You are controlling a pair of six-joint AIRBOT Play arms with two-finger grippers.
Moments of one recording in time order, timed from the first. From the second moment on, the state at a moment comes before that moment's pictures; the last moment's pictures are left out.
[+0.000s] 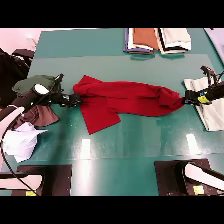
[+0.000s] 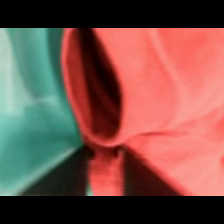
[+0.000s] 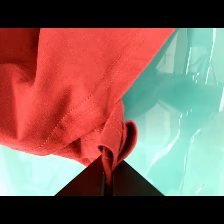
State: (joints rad) left arm -0.11 -1.47 0.96 0.81 -0.78 -1.29; right arm -0.37 -1.20 1.02 -1.20 1.29 1.30
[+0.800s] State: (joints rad) left arm -0.11 -0.90 1.71 1.00 -0.91 -1.29; right arm -0.37 -0.88 1.56 -1.19 1.37 1.39
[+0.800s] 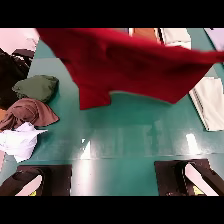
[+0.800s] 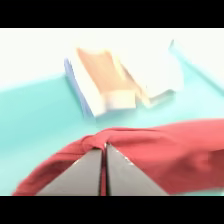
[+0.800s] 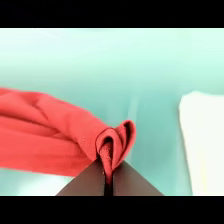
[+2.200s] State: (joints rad) left arm -0.12 -1.54 1.56 1.22 -1.00 -1.47; right arm -0.29 -1.45 1.45 -1.21 1.39 1.49
